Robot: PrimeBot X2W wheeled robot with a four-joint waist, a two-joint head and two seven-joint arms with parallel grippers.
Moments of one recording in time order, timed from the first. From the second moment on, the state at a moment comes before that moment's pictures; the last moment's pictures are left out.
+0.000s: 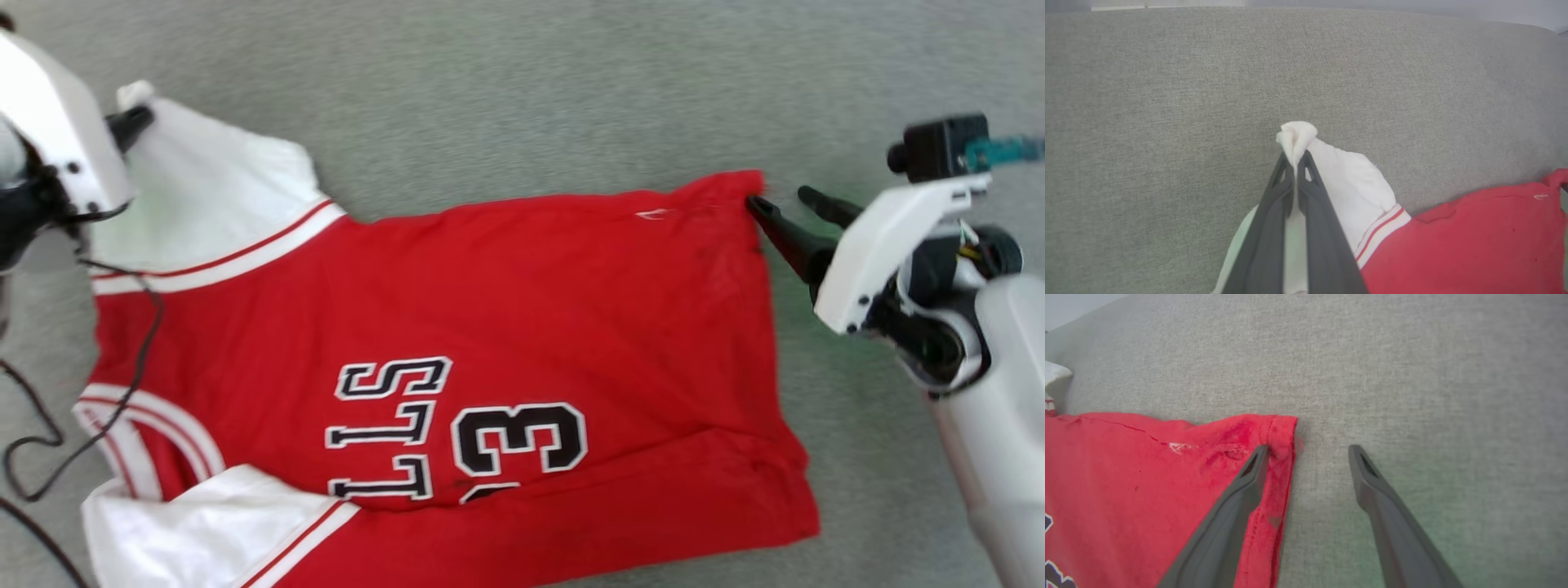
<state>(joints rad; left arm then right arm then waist) -0.87 0.73 -0.36 0.24 -1.00 0.16 0.77 -0.64 -0.28 0.24 0.37 0.65 0.13 0.46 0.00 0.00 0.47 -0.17</state>
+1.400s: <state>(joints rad) -0.01 0.66 -0.19 -0.03 -1.16 0.21 0.36 -0.25 -0.33 0.23 0.23 0.64 0.13 0.61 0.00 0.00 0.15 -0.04</state>
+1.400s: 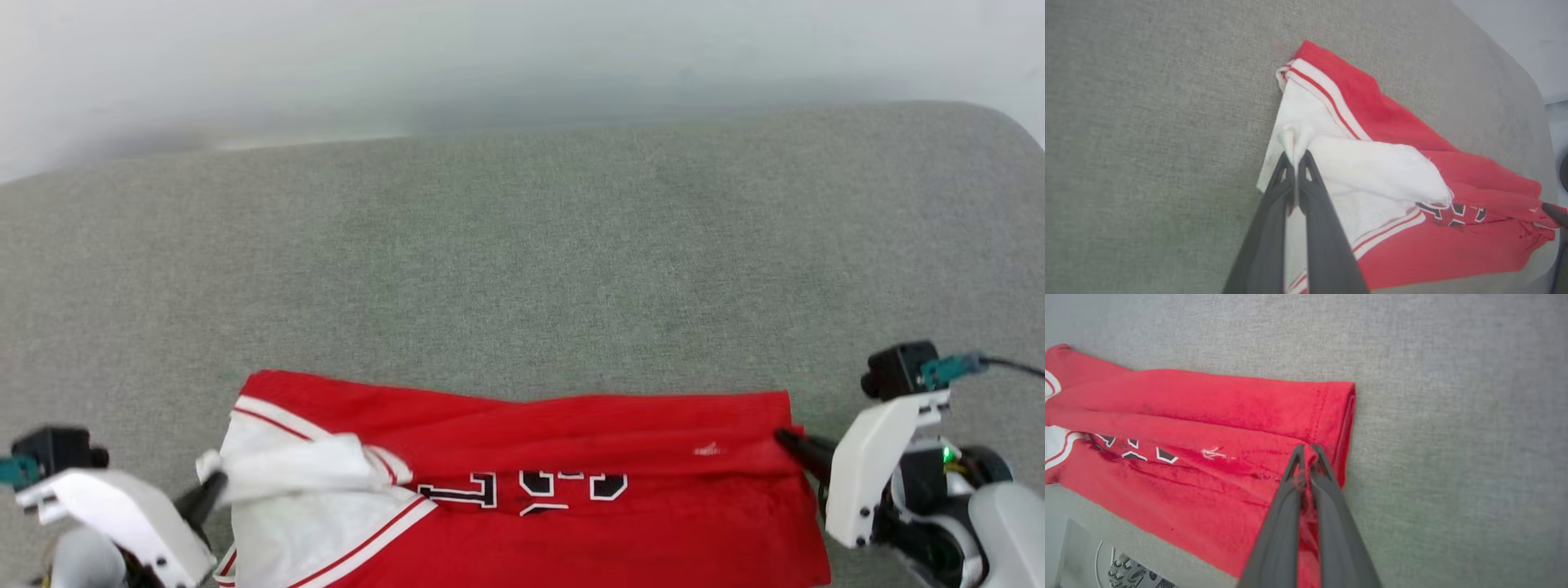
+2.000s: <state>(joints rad) 0.07 0.55 -0.24 0.03 -1.08 0.14 0.17 -0.05 -0.20 0.11 0.09 0.56 0.13 0.47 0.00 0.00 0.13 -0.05</state>
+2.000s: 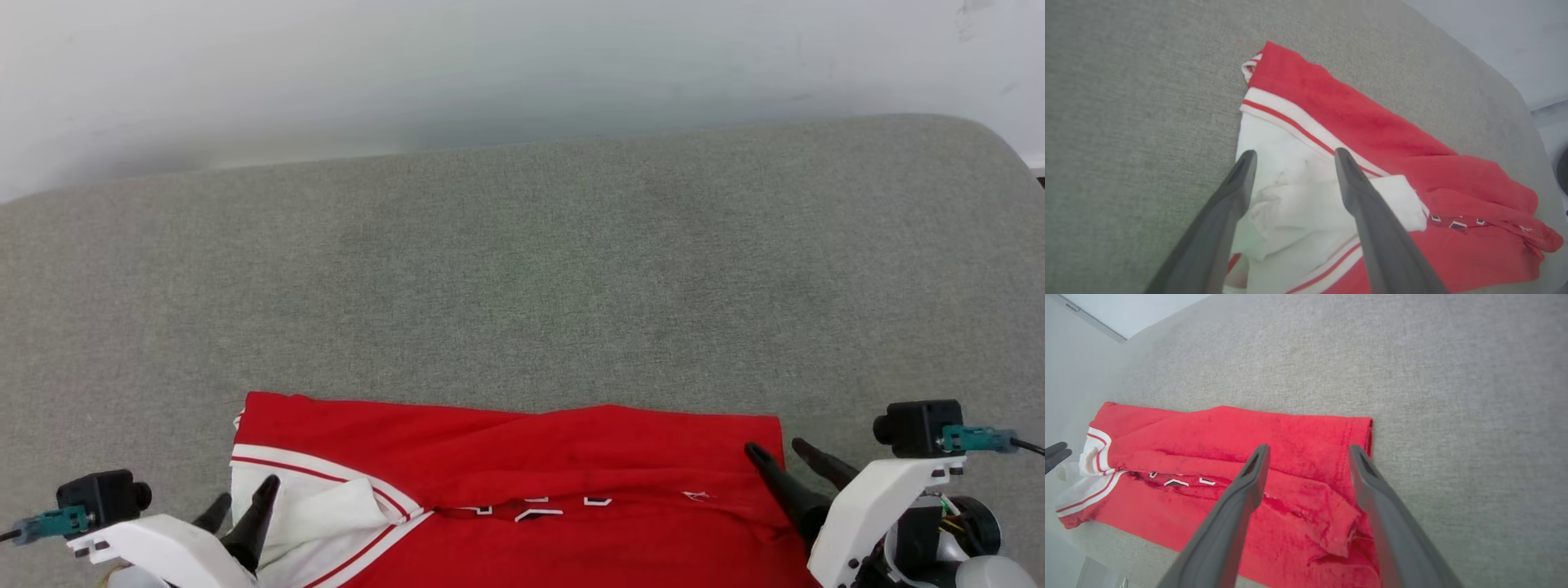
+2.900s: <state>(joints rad) -0.01 0.48 -0.33 -0.18 -0.66 0.26 -0.23 0.00 -0.16 -0.09 0.06 0.49 0.13 0.75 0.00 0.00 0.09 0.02</state>
